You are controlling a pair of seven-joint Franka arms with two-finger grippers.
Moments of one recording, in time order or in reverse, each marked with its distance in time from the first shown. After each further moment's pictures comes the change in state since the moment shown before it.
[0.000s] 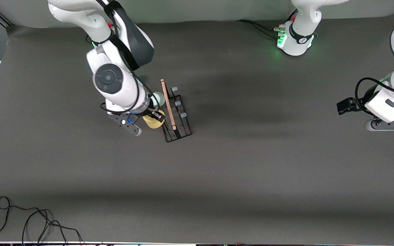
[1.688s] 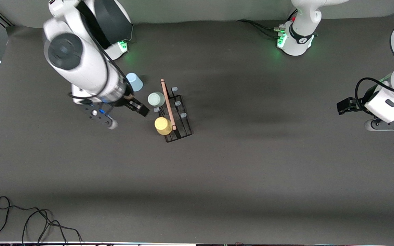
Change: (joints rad) left arm 0.000 0.000 0.000 0.000 0.000 0.000 0.000; right arm 0.016 -0.064 -0.120 0.277 -0.016 -0.339 -0.163
